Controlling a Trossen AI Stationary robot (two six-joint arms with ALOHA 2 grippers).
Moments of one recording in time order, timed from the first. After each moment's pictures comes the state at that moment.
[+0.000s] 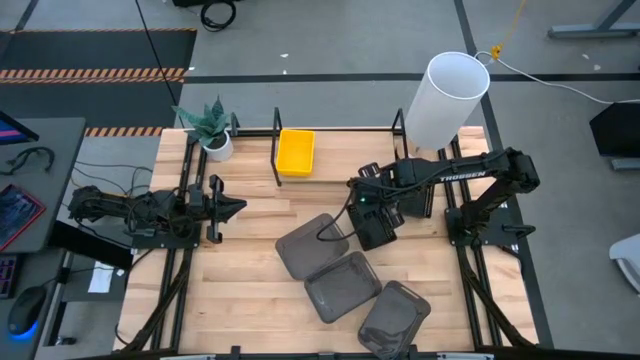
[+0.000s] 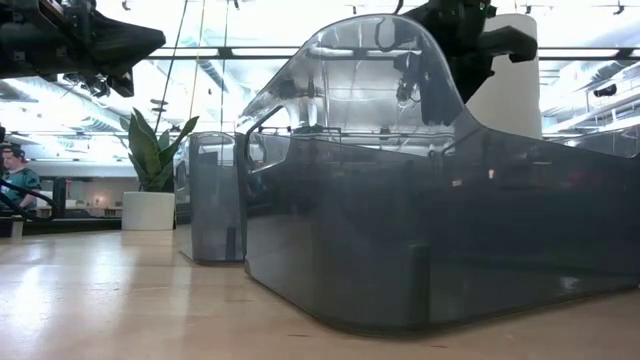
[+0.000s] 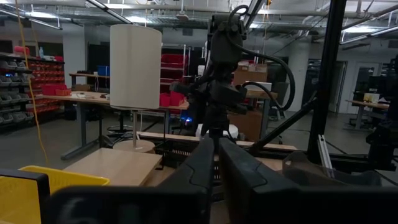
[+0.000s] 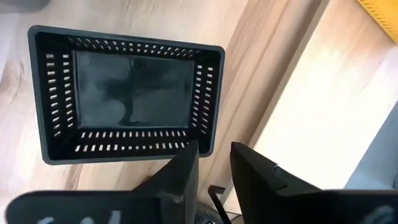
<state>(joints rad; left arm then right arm) -0.18 0.13 0.04 0.32 -0.31 -0.01 0.02 1.57 1.37 -1.17 0.25 -0.41</state>
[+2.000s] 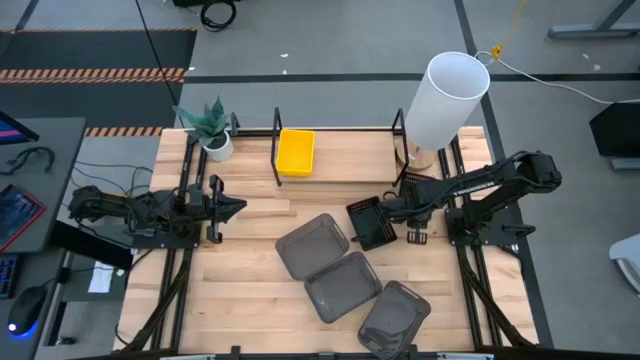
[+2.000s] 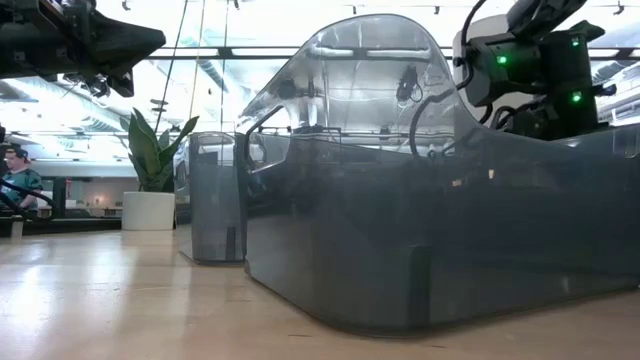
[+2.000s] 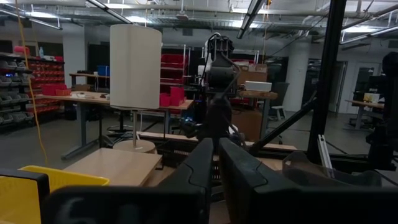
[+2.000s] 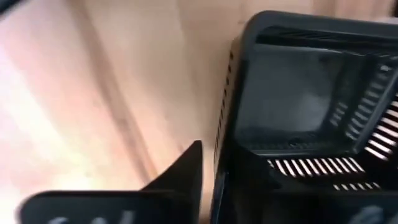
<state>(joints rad) -0.18 0.13 0.04 0.32 -0.31 -0.01 0.02 1.39 0.74 -1.06 0.11 0.23</state>
